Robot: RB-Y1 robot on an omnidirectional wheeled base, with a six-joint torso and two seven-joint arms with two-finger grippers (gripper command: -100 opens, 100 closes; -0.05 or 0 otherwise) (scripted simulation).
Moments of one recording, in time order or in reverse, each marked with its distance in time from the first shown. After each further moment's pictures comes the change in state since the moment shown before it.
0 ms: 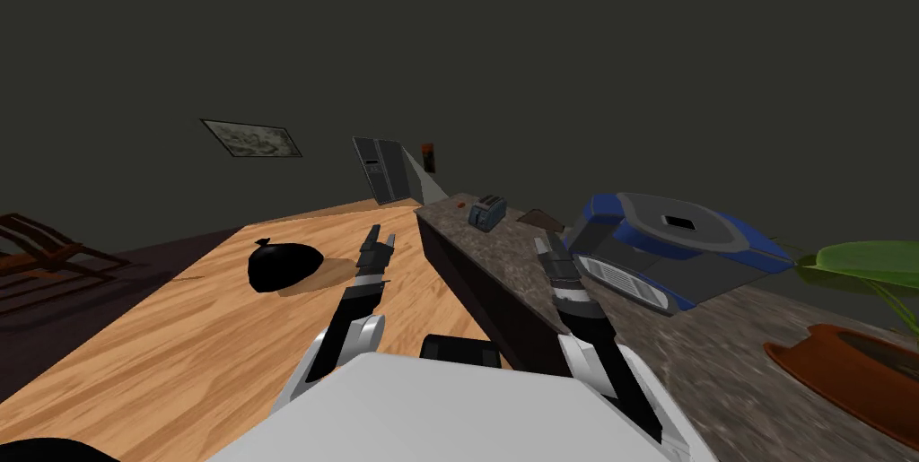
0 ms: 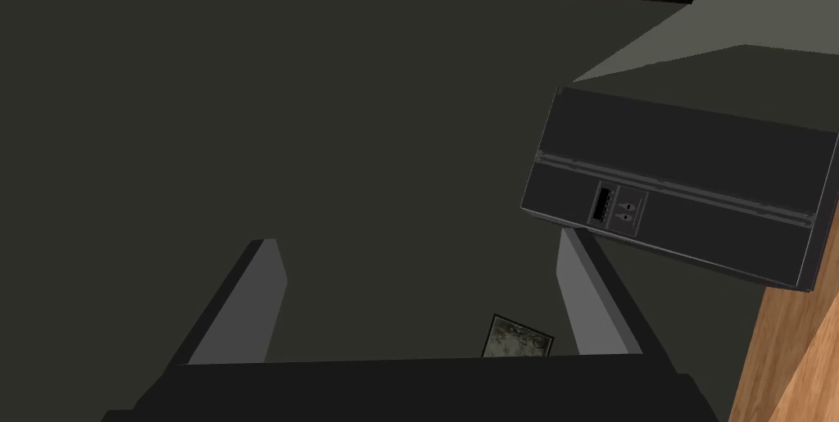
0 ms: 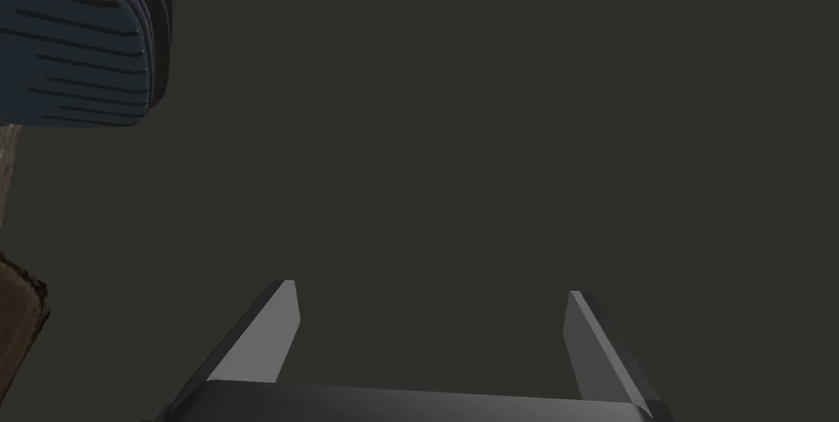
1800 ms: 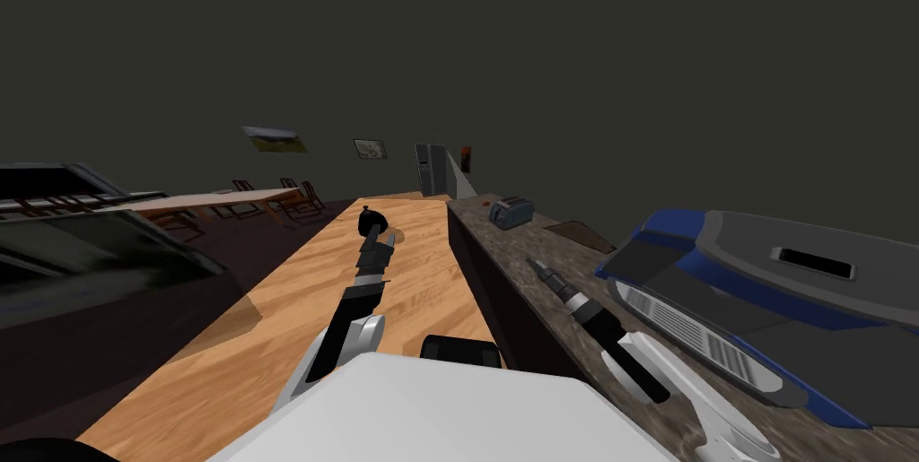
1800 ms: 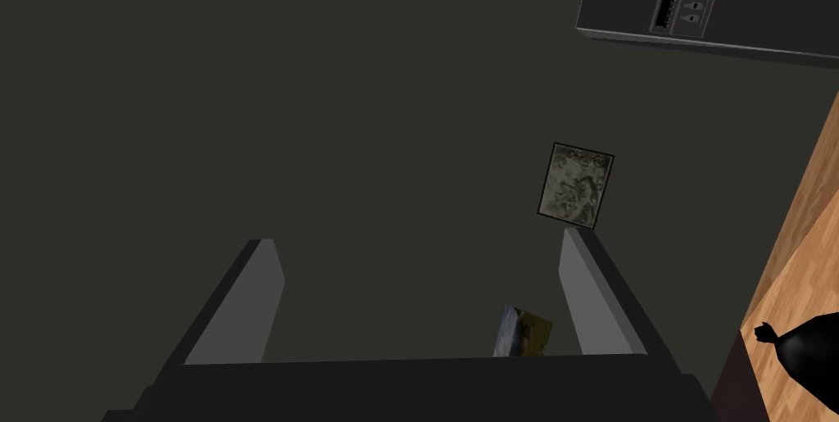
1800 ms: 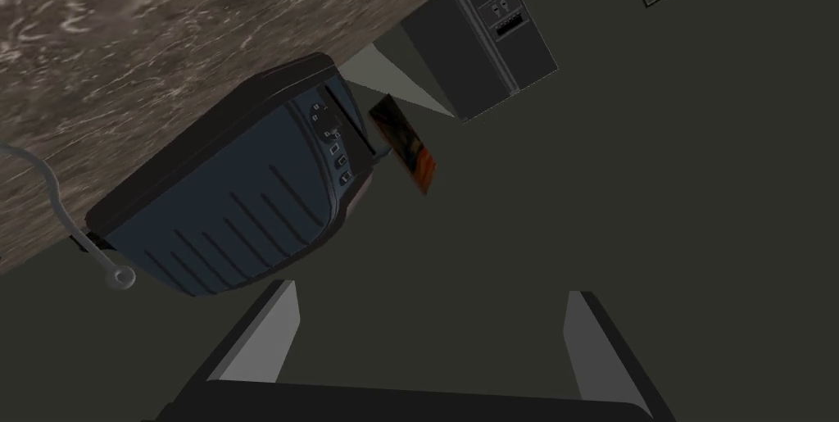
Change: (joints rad) left arm 0.000 0.000 0.000 0.000 0.000 0.000 0.000; right arm -0.092 -0.430 -0.030 0.442 0.447 -0.086 -0.071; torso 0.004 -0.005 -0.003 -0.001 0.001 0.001
